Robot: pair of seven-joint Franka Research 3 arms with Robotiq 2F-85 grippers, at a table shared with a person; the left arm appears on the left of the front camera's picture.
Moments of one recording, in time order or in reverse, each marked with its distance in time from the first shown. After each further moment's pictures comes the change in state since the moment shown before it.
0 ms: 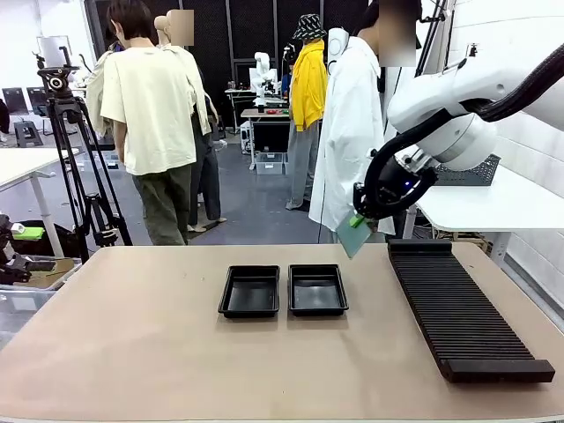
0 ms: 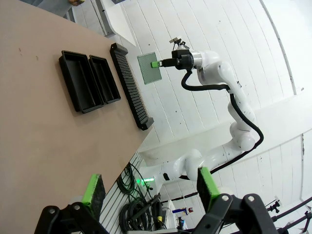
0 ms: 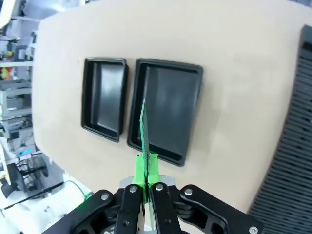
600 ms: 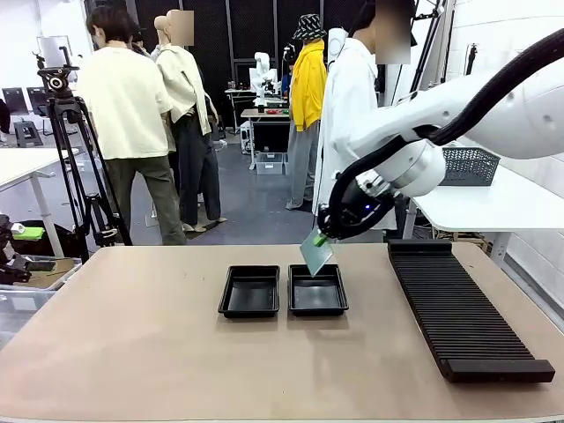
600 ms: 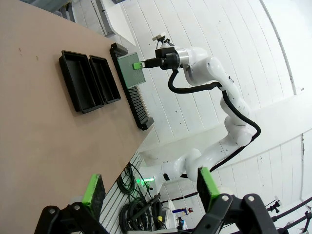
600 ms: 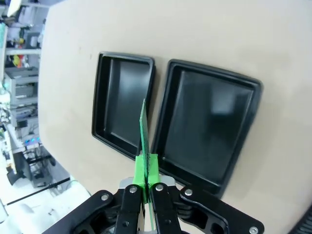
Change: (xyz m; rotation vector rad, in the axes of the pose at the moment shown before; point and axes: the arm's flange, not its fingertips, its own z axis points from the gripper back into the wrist) left arm 0.000 0.000 0.000 0.000 0.000 0.000; right arm 0.010 0.027 -0.093 0.078 0.063 0.027
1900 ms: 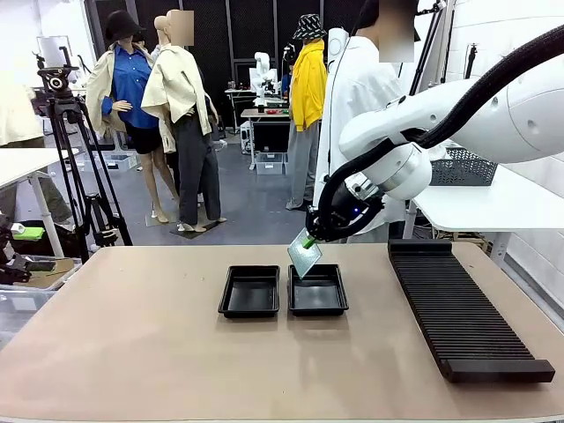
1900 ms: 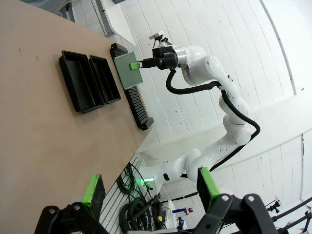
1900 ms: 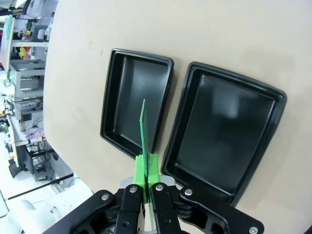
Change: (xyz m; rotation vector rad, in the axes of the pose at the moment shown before) left arm 0.000 0.000 0.000 0.000 0.000 0.000; right arm 0.004 0.012 -0.015 0.038 0.008 0.026
